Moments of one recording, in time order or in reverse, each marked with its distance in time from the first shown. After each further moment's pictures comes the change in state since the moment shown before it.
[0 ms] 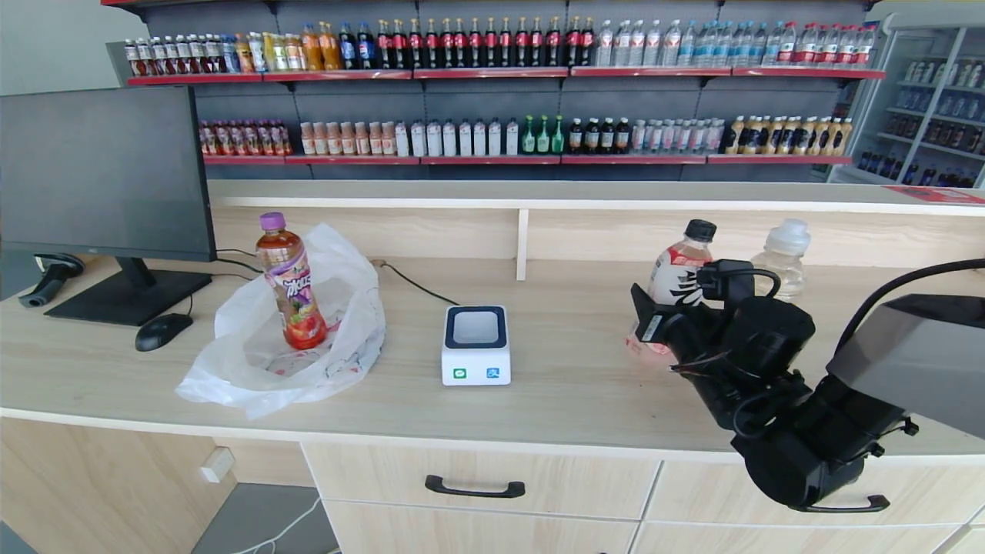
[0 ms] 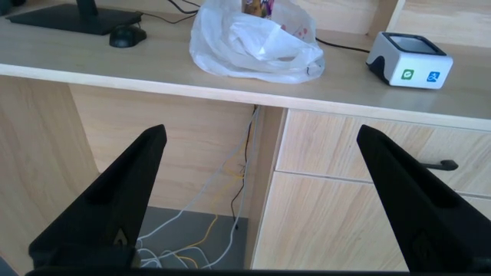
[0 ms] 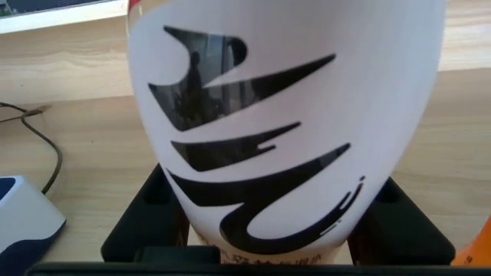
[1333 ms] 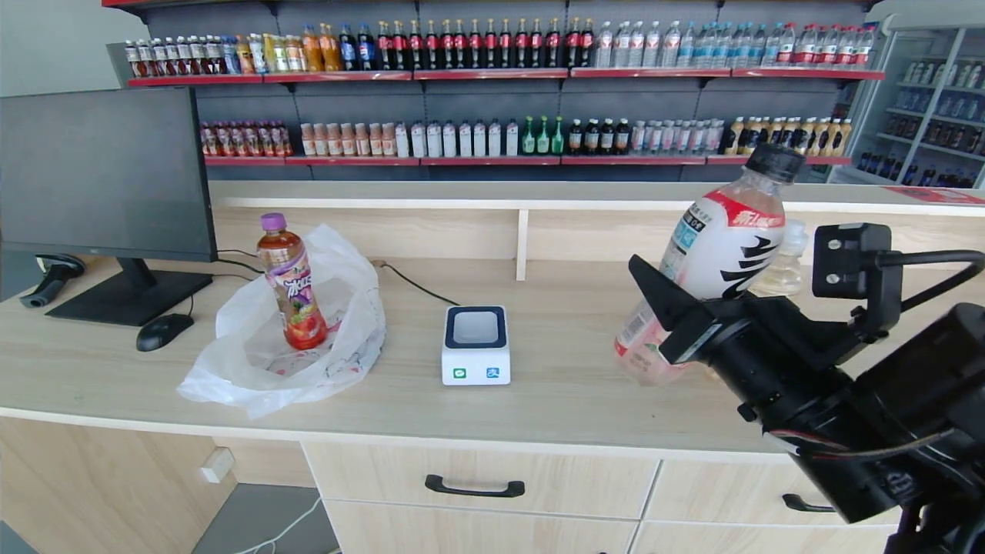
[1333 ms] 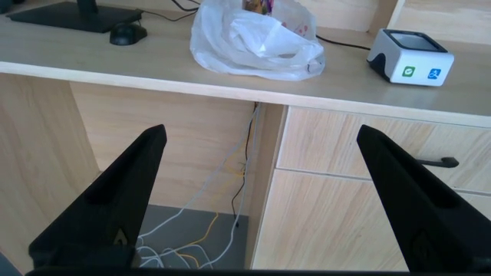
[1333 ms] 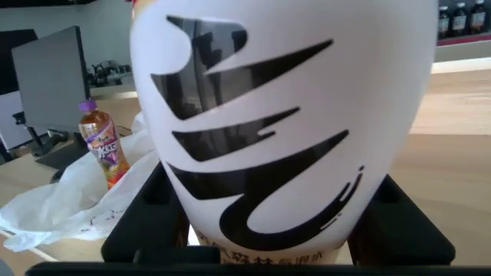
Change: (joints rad) left arm 0.000 0.000 0.000 0.009 0.000 0.003; right arm 0.330 -0.461 0.277 -0.001 0.002 0.025
